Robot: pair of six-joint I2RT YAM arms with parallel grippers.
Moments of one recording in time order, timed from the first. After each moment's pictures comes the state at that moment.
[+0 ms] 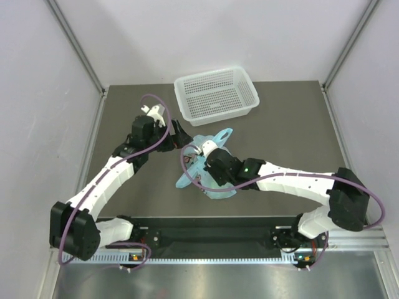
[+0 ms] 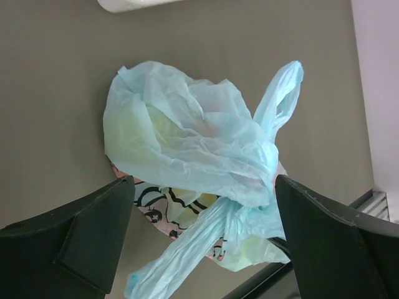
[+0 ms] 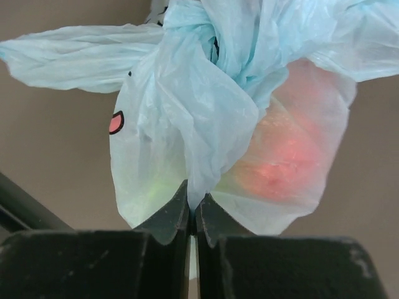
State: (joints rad) left arm -0.35 1.19 0.89 -0.21 0.26 -0.58; right arm 1.08 1.46 1.03 -0.42 0.31 0.16
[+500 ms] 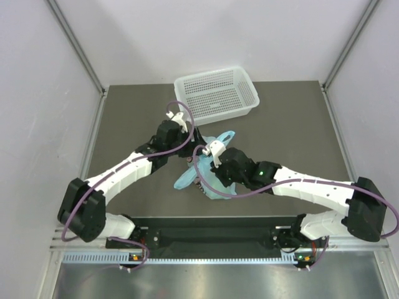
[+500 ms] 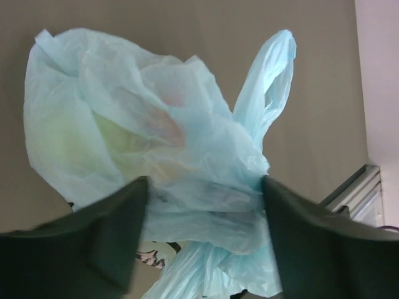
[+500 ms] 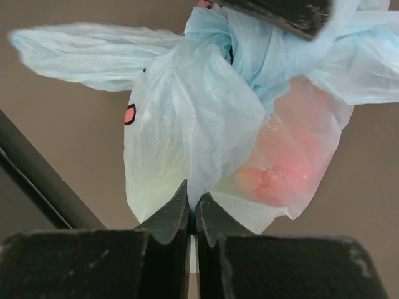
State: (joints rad) left arm -0.55 1.36 0.89 -0.07 0.21 -0.67; right arm 1.04 1.29 0.90 -0.32 0.16 0.10
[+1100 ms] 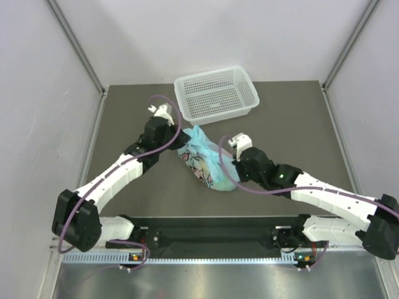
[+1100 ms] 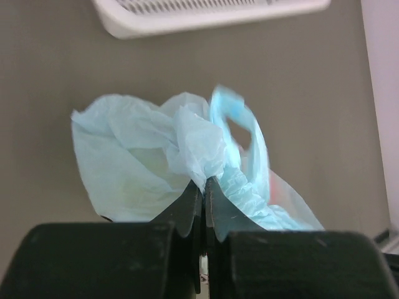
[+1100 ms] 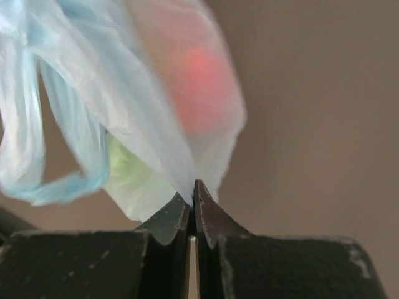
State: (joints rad) left arm -0.49 1.28 0.89 -0.08 0.05 -0.65; right arm 0.95 1.10 0.78 -0.37 0.30 0.20
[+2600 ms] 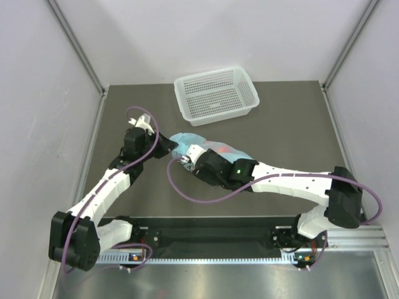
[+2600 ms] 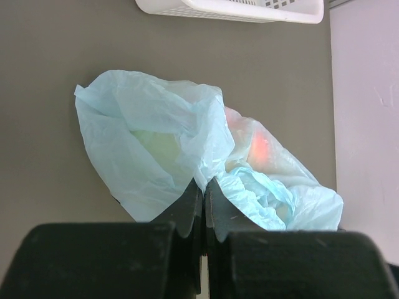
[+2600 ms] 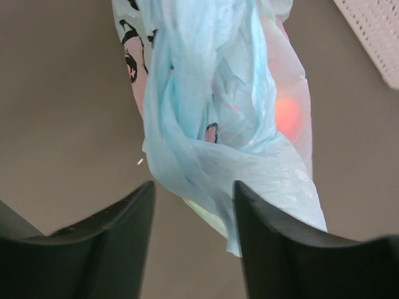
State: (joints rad) left arm -0.27 1.11 0.68 0.00 0.27 -0.77; right arm 1.18 1.49 1.16 -0.54 0.47 -0.06
